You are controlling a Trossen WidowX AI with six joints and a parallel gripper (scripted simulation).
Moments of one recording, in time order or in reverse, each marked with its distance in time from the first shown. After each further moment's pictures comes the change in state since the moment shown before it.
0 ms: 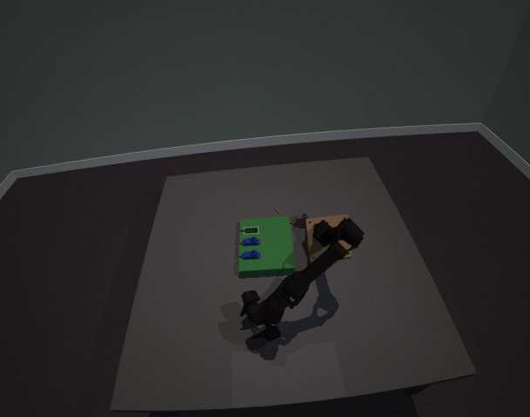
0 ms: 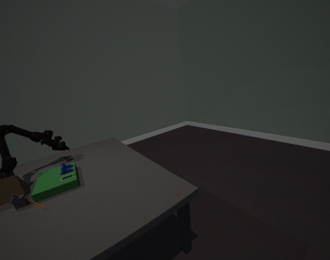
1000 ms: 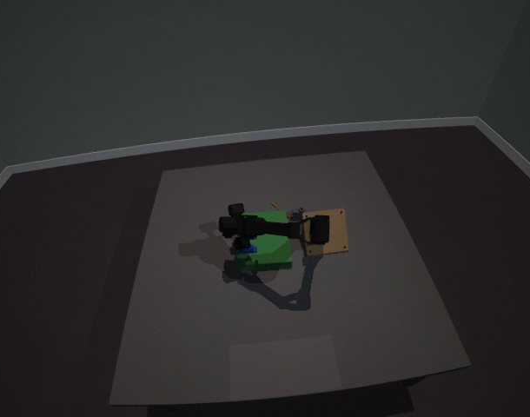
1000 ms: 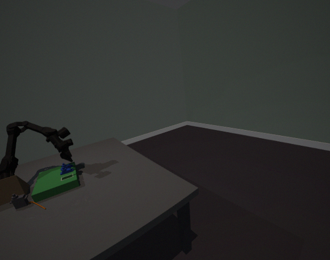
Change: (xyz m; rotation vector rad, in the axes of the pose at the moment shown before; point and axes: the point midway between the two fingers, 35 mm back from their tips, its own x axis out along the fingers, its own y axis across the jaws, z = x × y) arm -0.080 -0.365 -0.113 0.006 0.600 -0.629
